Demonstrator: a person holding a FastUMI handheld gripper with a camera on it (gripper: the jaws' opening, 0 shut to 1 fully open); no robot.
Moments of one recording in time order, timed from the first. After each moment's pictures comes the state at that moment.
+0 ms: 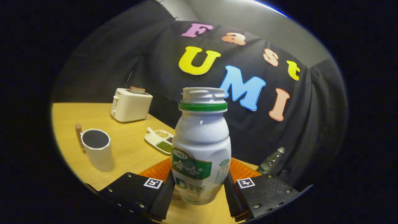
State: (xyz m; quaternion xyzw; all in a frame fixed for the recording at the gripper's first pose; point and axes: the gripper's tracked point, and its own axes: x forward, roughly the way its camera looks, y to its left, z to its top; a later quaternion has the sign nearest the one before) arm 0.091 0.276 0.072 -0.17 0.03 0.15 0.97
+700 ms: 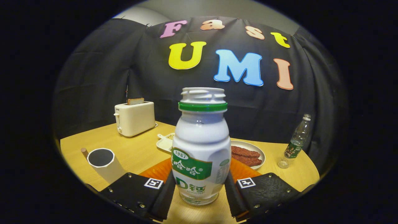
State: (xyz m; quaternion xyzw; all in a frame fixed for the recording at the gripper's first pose) arm 0.123 0.296 0.038 -0.06 0.08 0.17 0.98
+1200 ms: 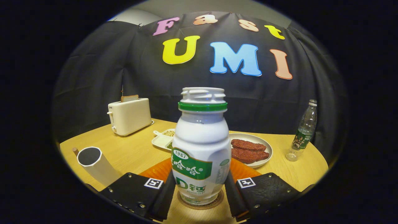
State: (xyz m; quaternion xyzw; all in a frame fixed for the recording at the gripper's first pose) arm 0.144 0.301 0.011 -0.04 0.10 0.17 0.98
